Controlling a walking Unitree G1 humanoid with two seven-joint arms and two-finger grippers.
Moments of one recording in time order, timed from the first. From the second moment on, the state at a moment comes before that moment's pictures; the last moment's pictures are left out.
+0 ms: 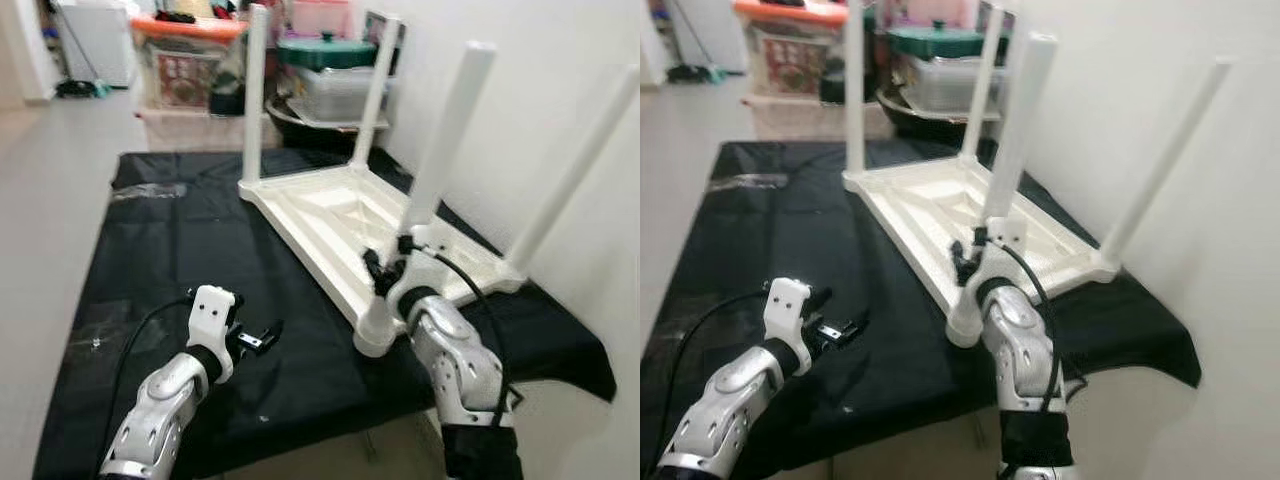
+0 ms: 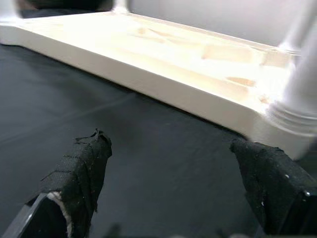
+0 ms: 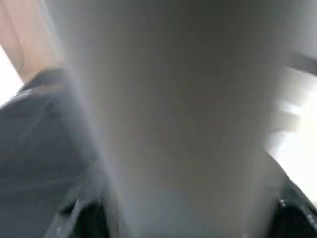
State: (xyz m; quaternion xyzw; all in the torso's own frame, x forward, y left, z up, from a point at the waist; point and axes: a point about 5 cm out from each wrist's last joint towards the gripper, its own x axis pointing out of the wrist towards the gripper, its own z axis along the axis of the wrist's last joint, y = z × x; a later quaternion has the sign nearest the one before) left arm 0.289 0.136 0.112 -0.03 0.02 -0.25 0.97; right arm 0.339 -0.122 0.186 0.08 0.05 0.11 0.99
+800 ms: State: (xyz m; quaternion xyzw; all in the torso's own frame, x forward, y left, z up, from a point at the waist) left arm 0.191 0.157 0.110 -0.04 0.05 -0.05 1.00; right arm 0.359 -0.121 0.179 0.03 0.06 0.34 0.94
